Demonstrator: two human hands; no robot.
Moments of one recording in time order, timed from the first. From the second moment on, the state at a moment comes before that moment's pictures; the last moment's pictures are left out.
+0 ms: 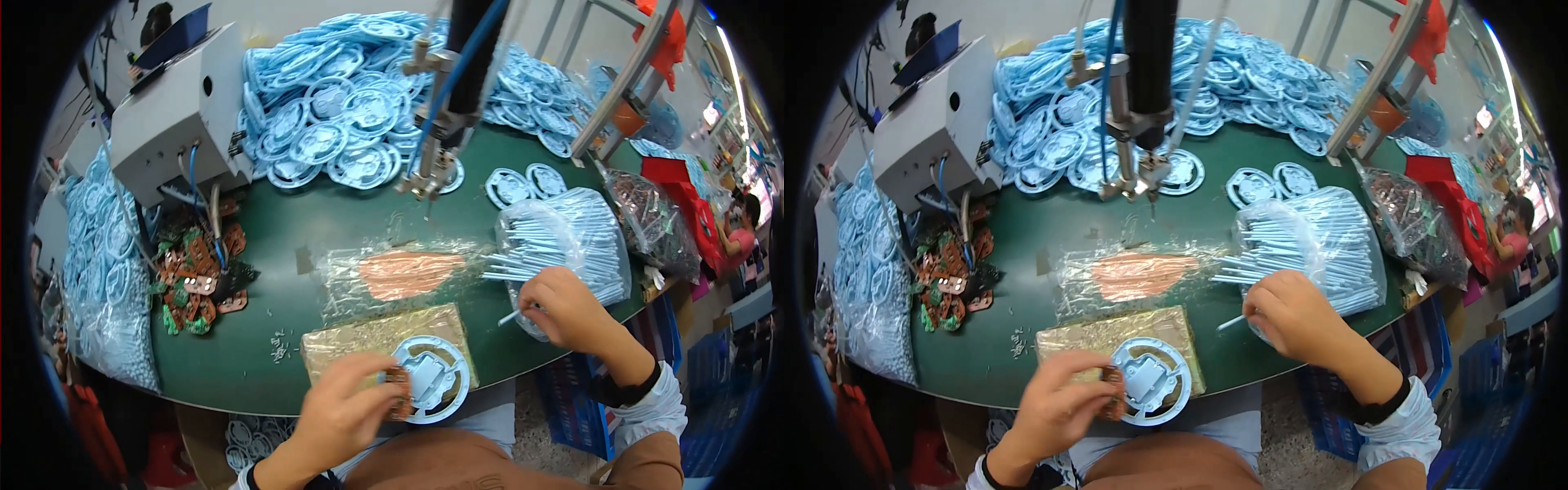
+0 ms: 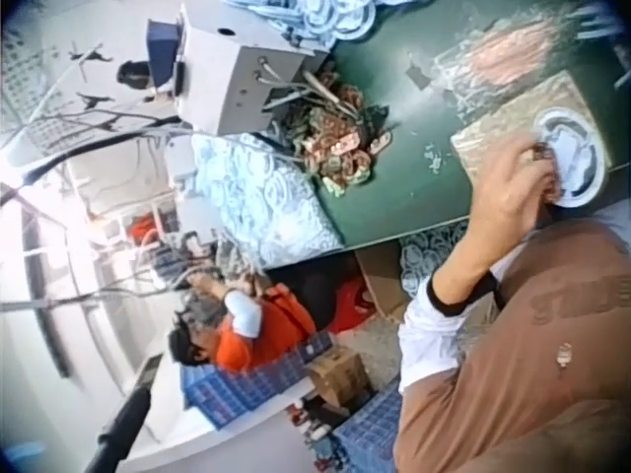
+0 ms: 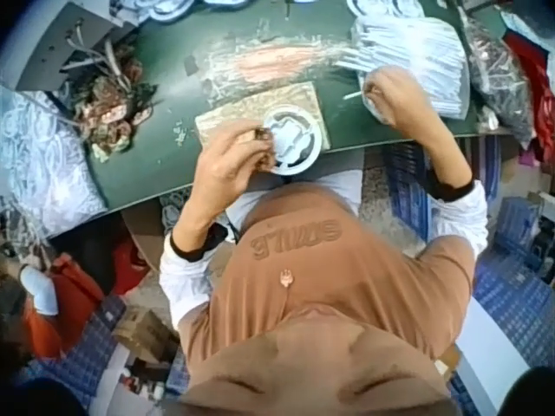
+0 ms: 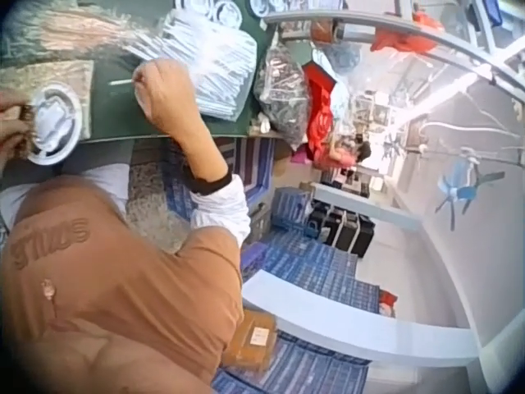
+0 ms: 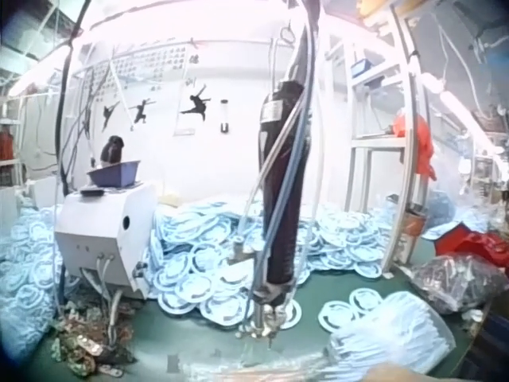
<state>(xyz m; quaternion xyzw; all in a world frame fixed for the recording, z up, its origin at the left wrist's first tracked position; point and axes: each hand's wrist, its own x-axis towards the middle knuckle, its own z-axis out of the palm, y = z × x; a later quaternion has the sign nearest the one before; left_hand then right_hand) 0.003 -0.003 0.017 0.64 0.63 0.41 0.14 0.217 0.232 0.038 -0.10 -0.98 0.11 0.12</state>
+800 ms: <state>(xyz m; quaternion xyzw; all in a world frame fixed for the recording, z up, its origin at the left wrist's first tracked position) 0.022 -0.010 -0.004 0.61 0.69 0.37 0.14 0.195 0.158 -0.001 -0.22 -0.88 0.41 0.12</state>
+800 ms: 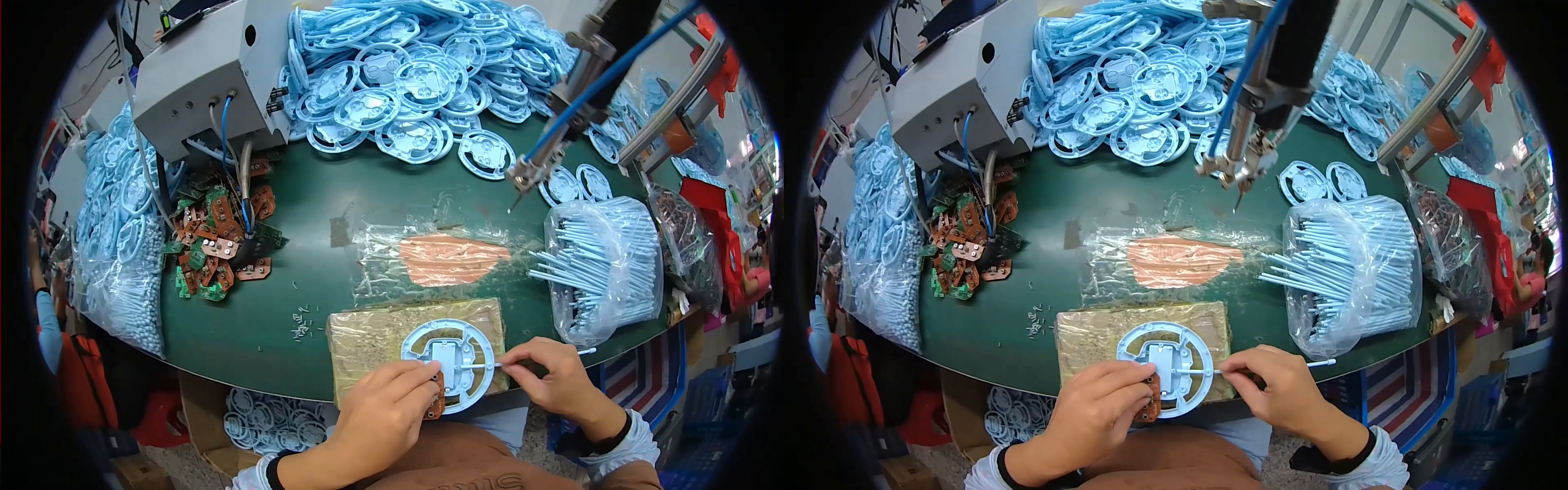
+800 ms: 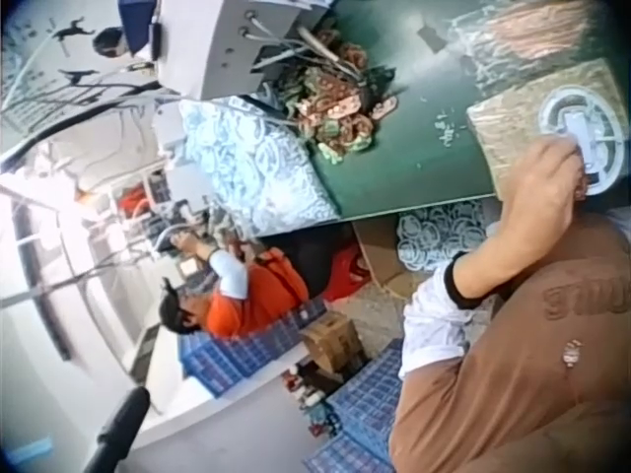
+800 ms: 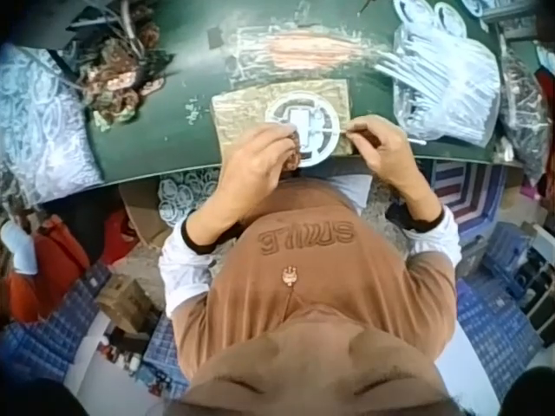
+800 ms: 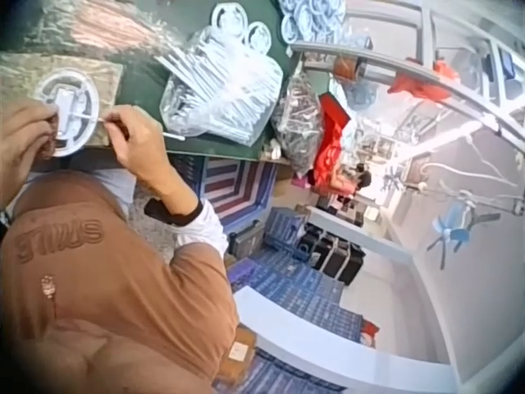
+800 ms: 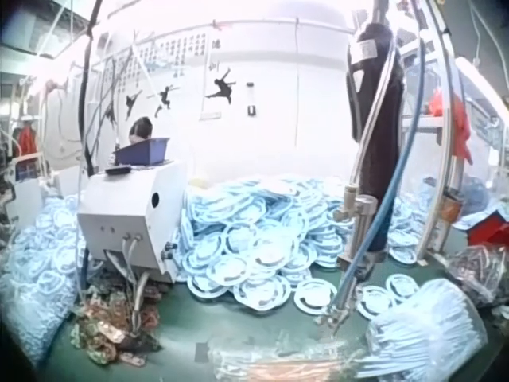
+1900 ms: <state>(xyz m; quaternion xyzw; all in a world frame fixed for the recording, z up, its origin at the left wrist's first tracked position) 0.000 0.018 0.002 0.67 0.64 0.32 0.20 0.193 0.160 -0.008 -0.18 -0.91 0.32 0.17</state>
